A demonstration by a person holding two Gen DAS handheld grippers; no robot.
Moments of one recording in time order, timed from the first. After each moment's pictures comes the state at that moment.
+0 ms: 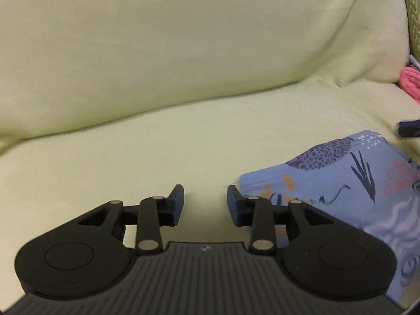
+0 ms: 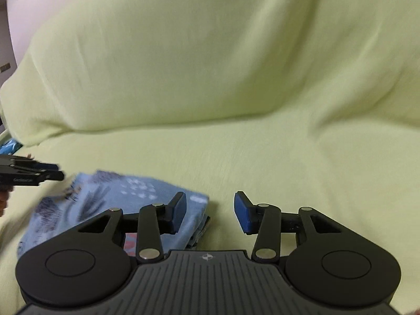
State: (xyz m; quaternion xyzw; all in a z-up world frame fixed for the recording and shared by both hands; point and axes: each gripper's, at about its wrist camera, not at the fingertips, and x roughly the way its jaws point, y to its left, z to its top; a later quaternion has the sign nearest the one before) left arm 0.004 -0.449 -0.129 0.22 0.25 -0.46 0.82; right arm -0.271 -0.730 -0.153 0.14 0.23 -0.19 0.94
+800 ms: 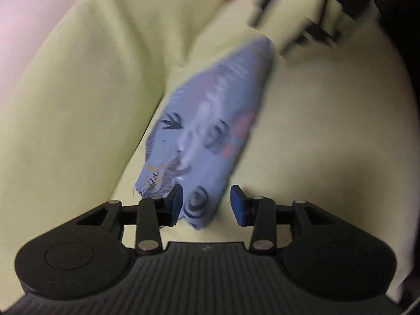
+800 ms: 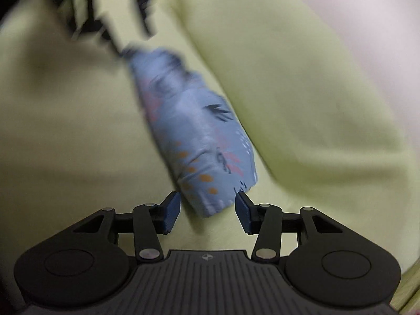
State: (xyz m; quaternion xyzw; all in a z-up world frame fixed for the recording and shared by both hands) left arm -0.208 -0.380 -0.200 0.56 -0.07 -0.52 0.65; right arm -0.337 -0.504 -0.235 -0.44 0.31 -0.15 0.83
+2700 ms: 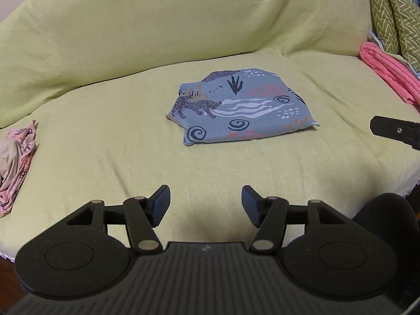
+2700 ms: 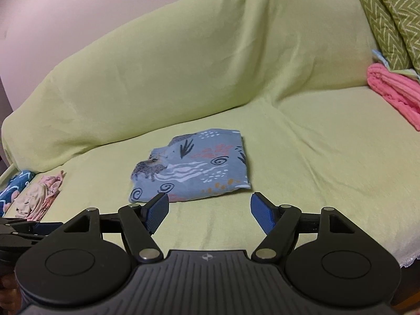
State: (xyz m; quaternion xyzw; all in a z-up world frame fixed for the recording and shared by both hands) left arm -0.270 -0.316 -0.079 0.22 0.32 -0.38 0.84; right arm -0.445 -0.474 -0.096 0.23 0.19 -0.27 0.91
